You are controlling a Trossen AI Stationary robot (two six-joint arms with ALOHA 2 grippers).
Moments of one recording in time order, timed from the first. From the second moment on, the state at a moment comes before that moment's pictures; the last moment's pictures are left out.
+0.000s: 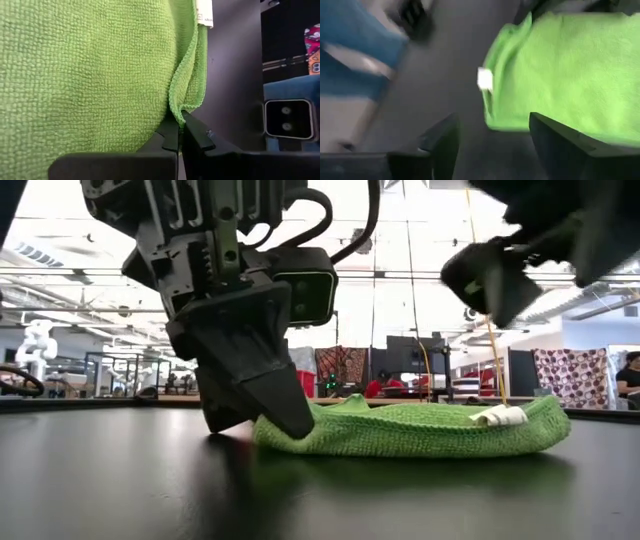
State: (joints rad) left arm -0.34 1.99 1.01 0.23 0.29 -0.75; right arm 0.43 1.51 0.85 -0.20 -0.14 0.17
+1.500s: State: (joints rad) left arm -0.30 1.91 1.01 0.24 0.41 -0.73; right arm 0.32 1.62 0.85 -0.04 -0.02 0.00
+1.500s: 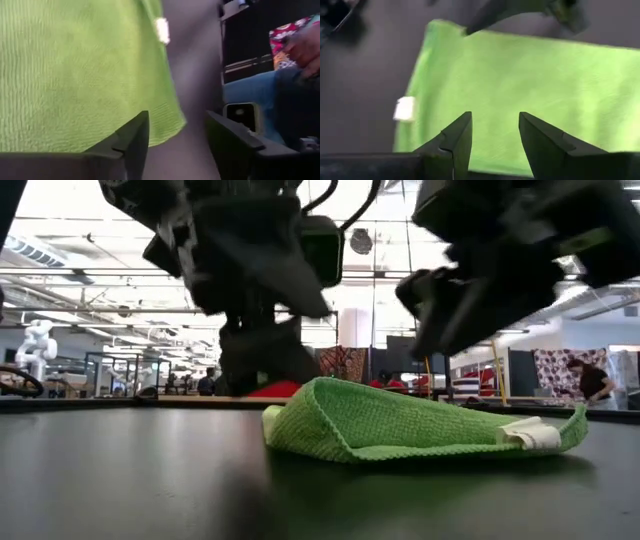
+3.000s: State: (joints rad) left arm 0.12 1.73 1.06 -0.23 0.18 -0.27; right arm -0.24 1.65 0.85 0.09 -0.28 0.02
